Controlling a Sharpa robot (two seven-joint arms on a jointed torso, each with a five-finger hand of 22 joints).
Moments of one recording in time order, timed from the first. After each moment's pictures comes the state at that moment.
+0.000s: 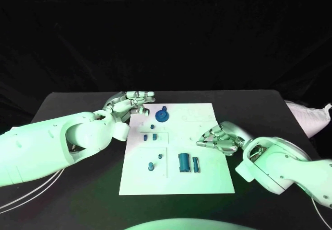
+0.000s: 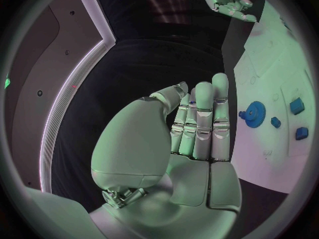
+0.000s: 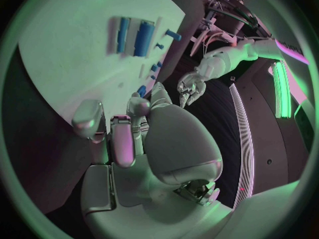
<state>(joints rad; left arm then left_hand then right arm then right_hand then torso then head) 1.16 -0.93 -0.02 1.62 0.09 -0.25 0.32 1.40 -0.13 0.47 -0.02 0.11 1.01 0.20 0.11 0.07 1.10 0.12 0.21 0.07 1.19 0.03 1.01 0.48 0.16 1.18 0.12 0.53 1.00 1.01 -1.02 0.03 1.86 -1.02 -0.46 -0.25 1.41 0.04 -0.16 0.22 0.19 1.05 0.11 0.09 0.37 1.28 0.03 0.74 1.09 1.47 -0.05 1.38 1.24 0.12 1.23 0.06 1.16 1.06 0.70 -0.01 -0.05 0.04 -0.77</state>
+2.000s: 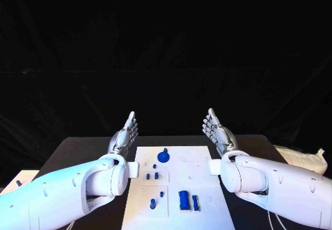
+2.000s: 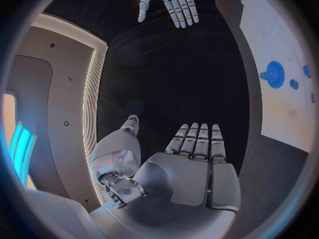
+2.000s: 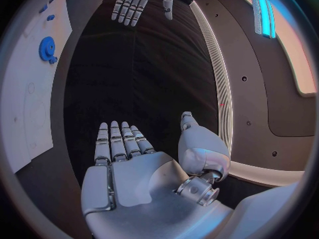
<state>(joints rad) 1.05 -0.78 0.00 1.57 0.03 -0.74 0.49 0.35 0.00 0.09 0.00 0.01 0.25 0.01 0.01 0.00 0.28 0.00 0.01 0.00 0.26 0.00 0.01 0.00 0.03 0.22 0.02 0.01 0.12 1.05 -0.78 0.00 1.57 -0.01 -0.75 0.49 0.39 0.00 0.00 0.01 0.01 0.25 0.01 0.01 0.00 0.29 0.00 0.01 0.00 0.29 0.00 0.01 0.00 0.02 0.23 0.01 0.02 0.04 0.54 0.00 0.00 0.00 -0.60</state>
